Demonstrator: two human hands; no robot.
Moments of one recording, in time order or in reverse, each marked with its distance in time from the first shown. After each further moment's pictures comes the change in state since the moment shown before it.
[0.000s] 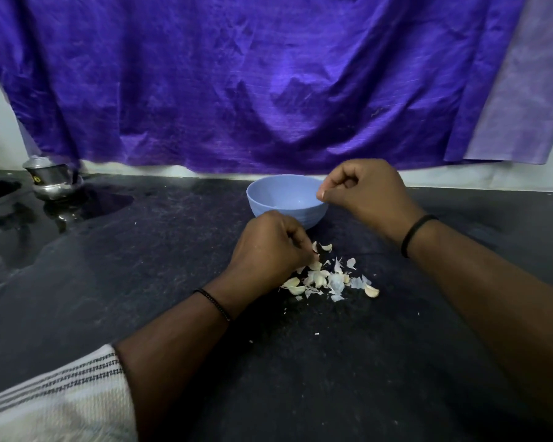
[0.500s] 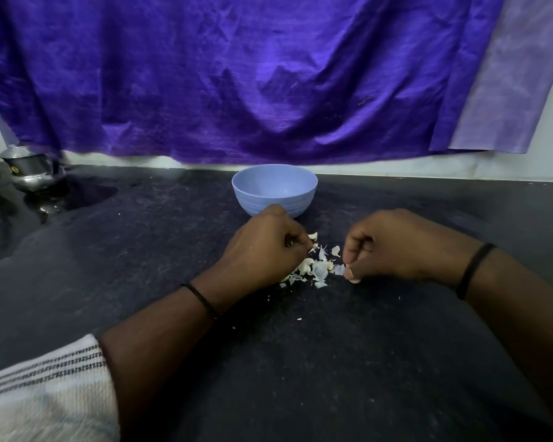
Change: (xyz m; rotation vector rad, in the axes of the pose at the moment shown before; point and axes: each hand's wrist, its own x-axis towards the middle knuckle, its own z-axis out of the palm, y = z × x) left_hand -0.004 0.004 0.012 0.169 -0.076 0.137; right_hand -0.063 -0.004 -0.045 -0.548 -0.581 0.147
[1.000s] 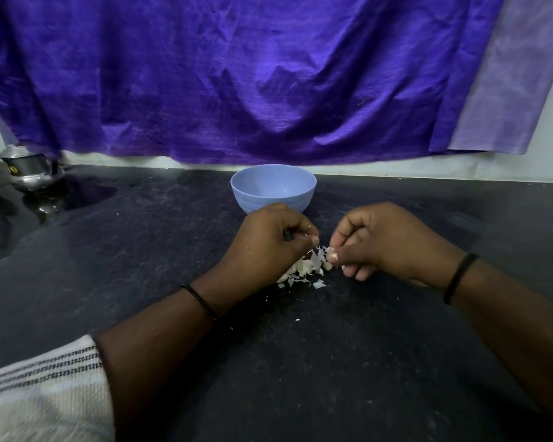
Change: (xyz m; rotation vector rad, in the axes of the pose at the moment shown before) left_hand -0.001 0.002 0.004 -0.173 0.132 0.085; right_hand 0.003 -0.001 0.018 0.663 0.107 0.042
